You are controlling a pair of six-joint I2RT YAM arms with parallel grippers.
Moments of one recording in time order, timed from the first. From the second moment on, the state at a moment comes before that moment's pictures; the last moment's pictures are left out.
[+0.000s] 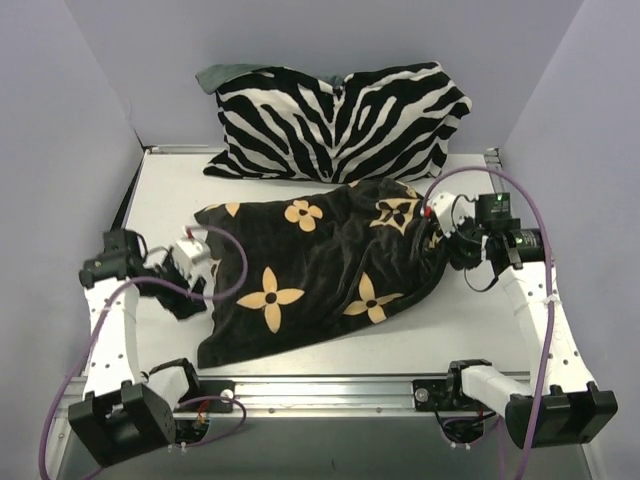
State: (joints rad) left arm 0.32 1.06 1.01 -1.24 0.67 1.00; right arm 0.08 1.10 1.18 -1.00 -0.10 -0.74
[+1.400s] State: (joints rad) left arm -0.02 1.57 0.97 -1.11 0.41 1.02; right arm 0.11 1.19 1.08 -1.16 -0.05 -0.67
